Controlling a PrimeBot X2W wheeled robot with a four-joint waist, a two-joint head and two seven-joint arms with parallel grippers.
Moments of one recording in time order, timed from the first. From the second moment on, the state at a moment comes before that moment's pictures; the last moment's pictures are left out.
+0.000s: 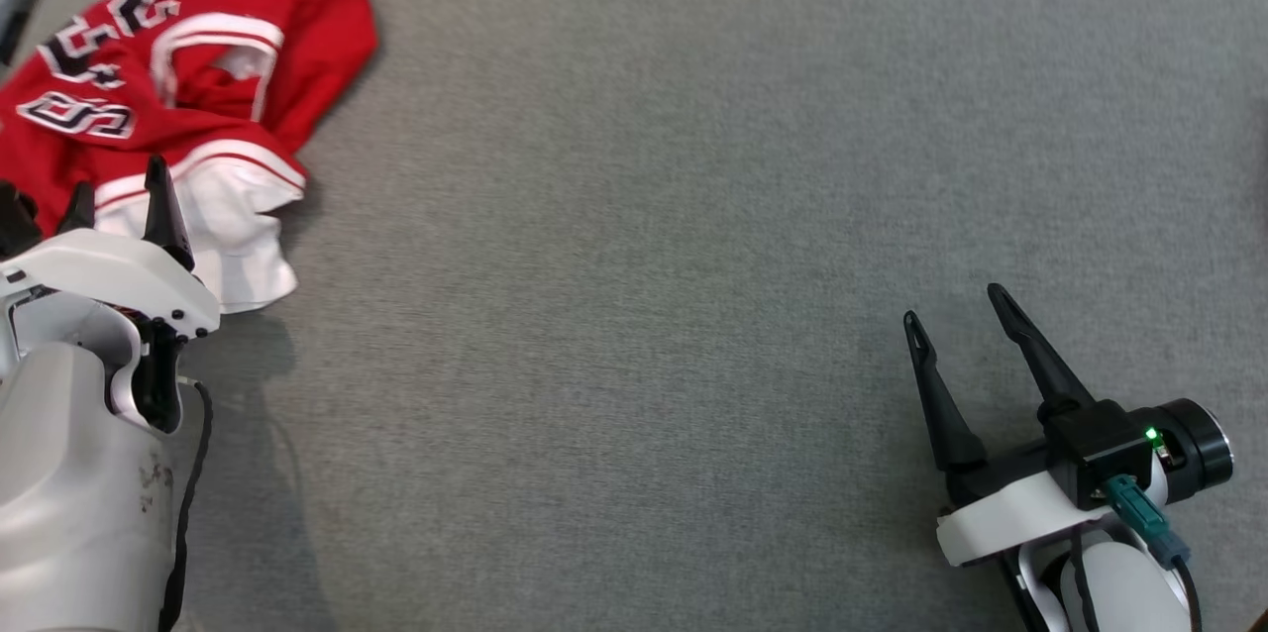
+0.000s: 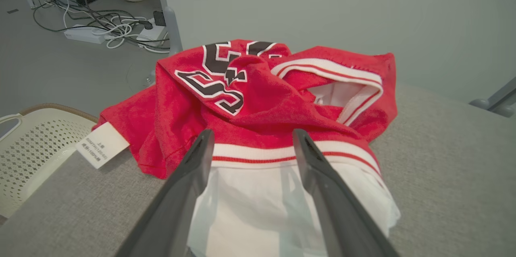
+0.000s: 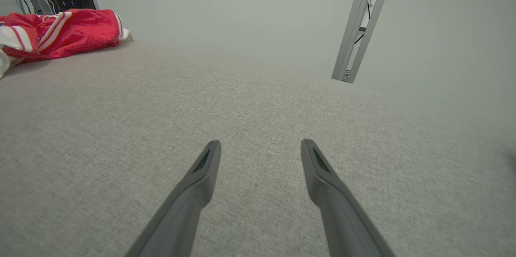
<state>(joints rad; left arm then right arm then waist) -0.70 0.21 0.14 0.87 -0.35 -0.03 -0.10 -0.17 -0.06 0.14 0.18 -0.06 0.13 -0.26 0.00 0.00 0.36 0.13</state>
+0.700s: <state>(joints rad) -0.79 0.18 0.08 1.08 -0.35 -0.11 -0.25 -0.15 -0.06 0.12 0.21 -0.02 0.13 -0.26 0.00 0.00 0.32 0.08</state>
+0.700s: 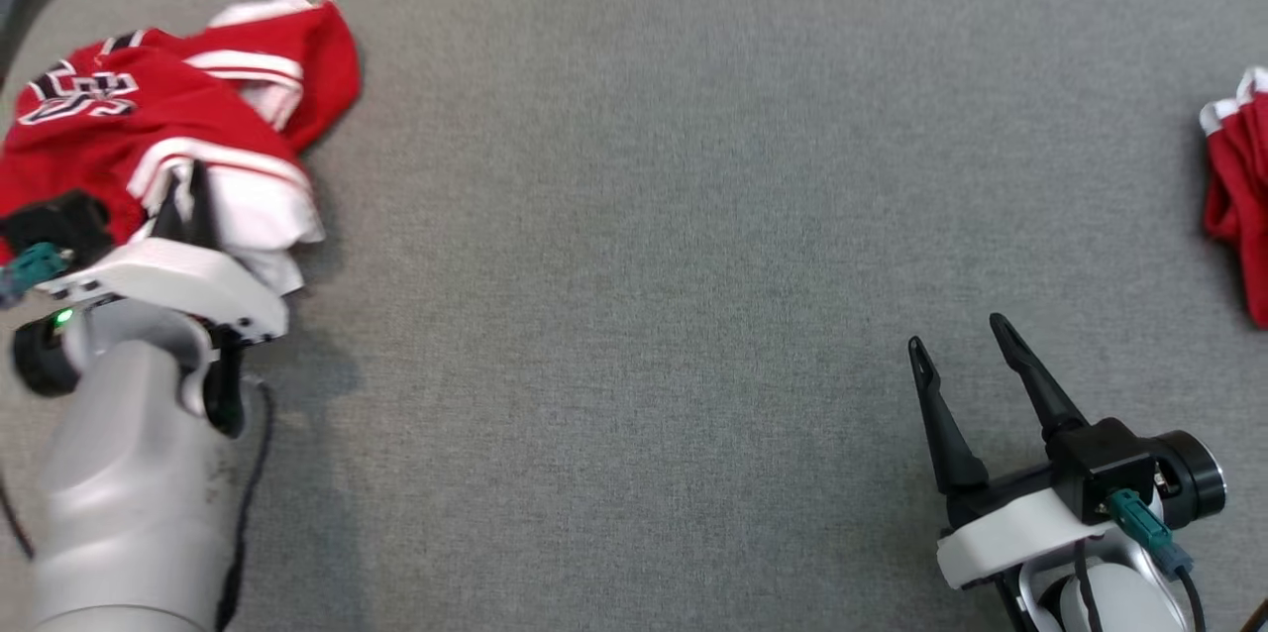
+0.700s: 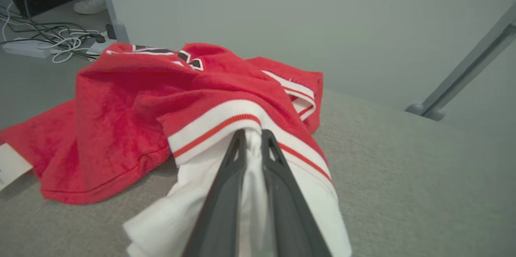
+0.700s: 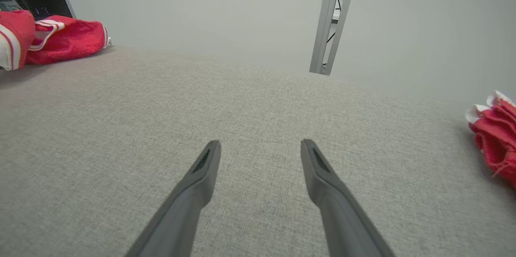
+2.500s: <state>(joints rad) -0.26 0.31 -0.78 0.28 -0.91 0.29 -0.26 0.03 -0.05 -0.08 0.15 0.01 0.13 -0.26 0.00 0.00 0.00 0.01</state>
